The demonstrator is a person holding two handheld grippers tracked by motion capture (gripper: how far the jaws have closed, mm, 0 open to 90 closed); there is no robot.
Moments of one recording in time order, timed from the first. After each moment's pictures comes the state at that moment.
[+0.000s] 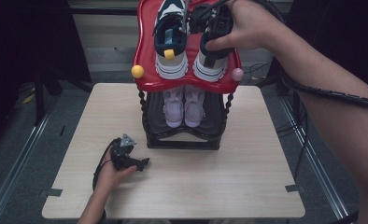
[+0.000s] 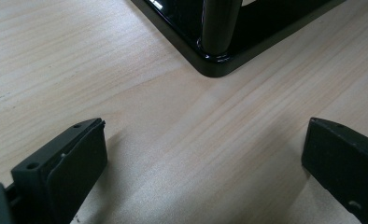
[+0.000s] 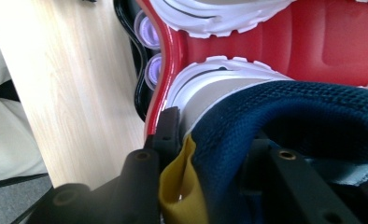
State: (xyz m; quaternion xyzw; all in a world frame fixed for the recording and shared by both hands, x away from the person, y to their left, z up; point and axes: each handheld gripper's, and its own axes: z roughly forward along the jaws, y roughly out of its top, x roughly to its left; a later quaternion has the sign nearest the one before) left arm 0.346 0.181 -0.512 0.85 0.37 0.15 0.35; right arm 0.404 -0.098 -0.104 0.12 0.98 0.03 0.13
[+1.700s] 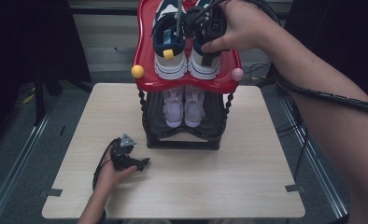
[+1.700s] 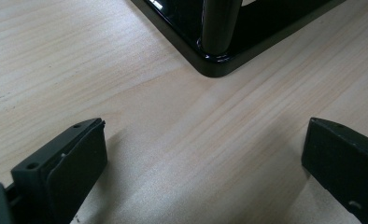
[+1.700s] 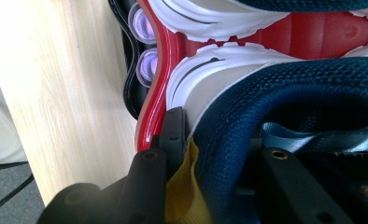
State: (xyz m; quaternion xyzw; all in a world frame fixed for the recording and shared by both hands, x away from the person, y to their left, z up) left arm 0.346 0.181 -0.512 0.85 0.37 0.15 0.35; right arm 0.403 -0.085 -0.107 0.09 0.98 0.00 0.15
